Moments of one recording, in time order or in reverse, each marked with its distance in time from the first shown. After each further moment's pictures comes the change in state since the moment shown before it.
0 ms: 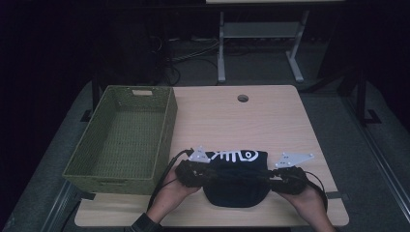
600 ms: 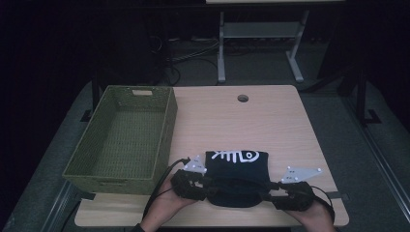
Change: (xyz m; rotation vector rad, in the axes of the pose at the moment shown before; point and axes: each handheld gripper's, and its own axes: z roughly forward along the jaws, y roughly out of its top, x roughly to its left) left arm -0.013 -0.010 -0.019 -0.020 -0.061 -0.017; right arm 0.020 -0.022 -0.019 -0.022 0.057 0.008
